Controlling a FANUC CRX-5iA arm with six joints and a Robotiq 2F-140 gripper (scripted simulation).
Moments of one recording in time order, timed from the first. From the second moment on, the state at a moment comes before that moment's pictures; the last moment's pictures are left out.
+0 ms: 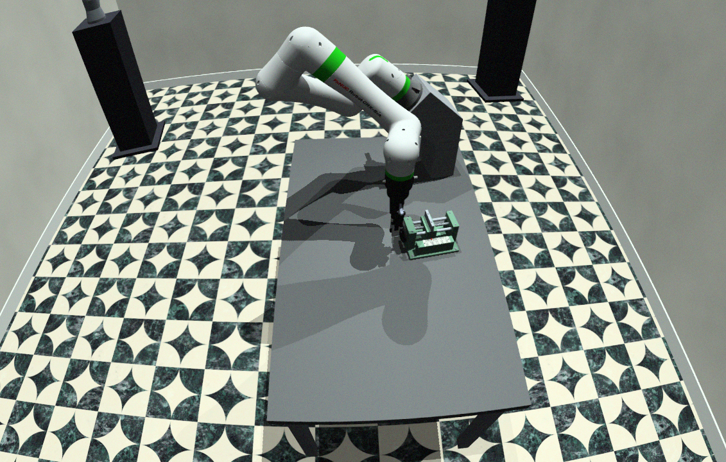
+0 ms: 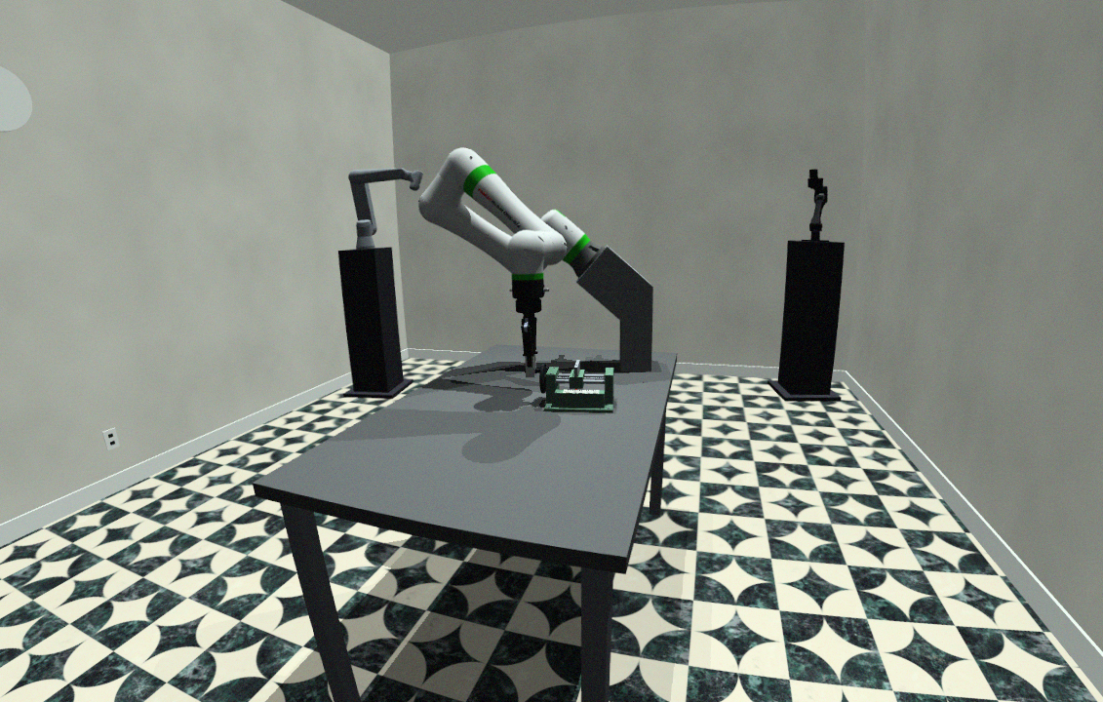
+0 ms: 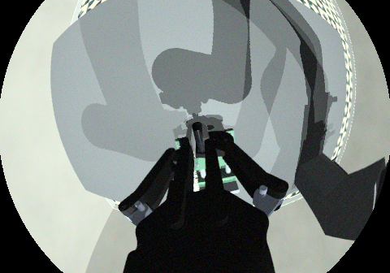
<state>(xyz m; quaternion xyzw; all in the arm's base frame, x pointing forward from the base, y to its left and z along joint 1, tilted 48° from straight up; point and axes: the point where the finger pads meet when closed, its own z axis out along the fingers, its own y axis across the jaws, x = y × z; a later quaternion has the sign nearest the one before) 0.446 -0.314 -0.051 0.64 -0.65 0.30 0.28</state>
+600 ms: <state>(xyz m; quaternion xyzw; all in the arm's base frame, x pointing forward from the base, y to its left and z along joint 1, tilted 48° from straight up) 0.463 -0.339 -0.073 0.64 -0.65 0.30 0.28</state>
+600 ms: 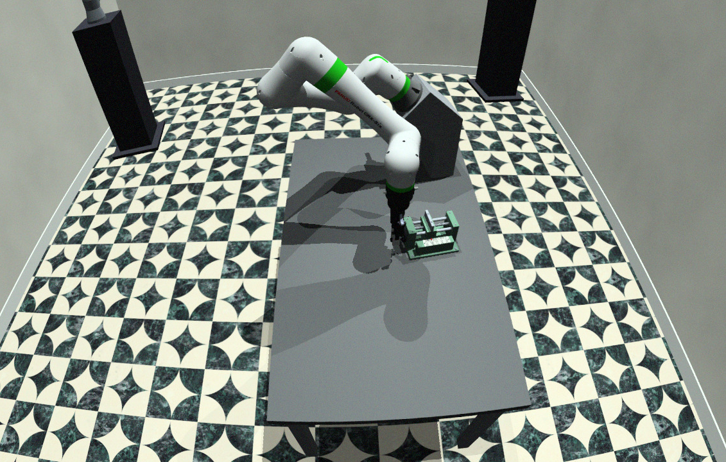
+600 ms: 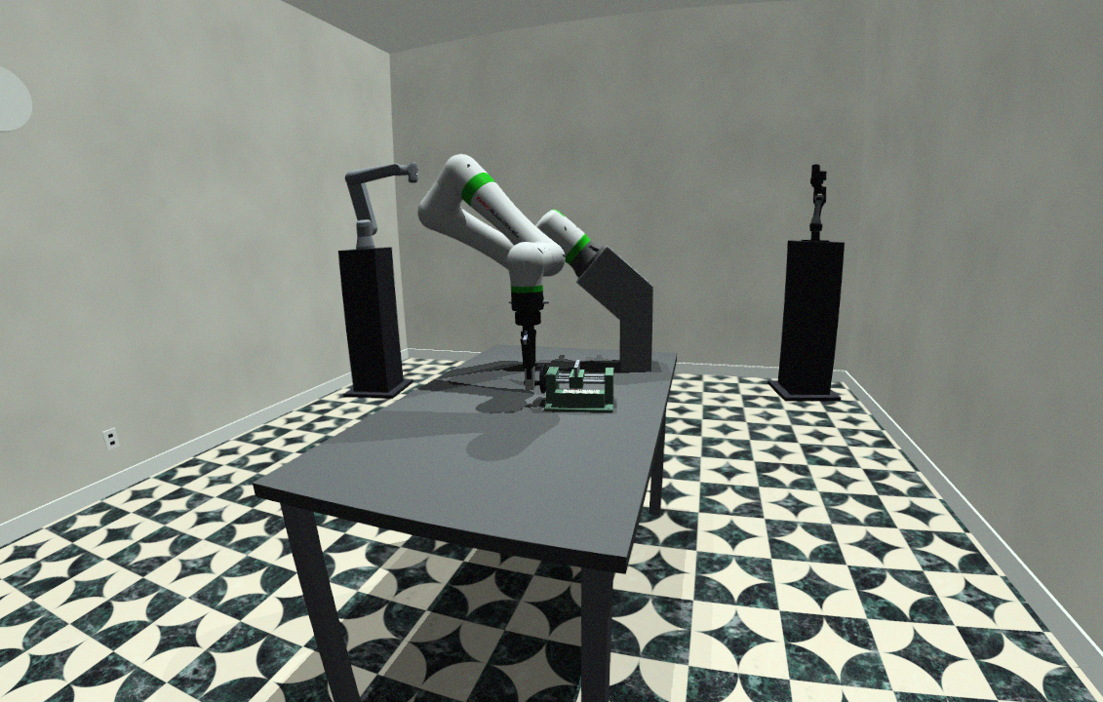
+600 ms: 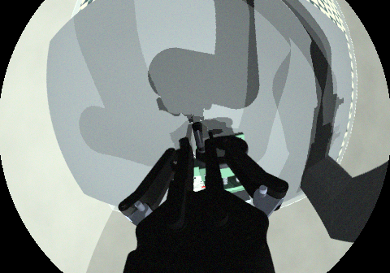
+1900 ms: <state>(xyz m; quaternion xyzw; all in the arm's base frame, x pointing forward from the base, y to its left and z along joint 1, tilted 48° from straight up) 0.400 -0.344 -0.078 0.64 -0.65 0.30 0.28</state>
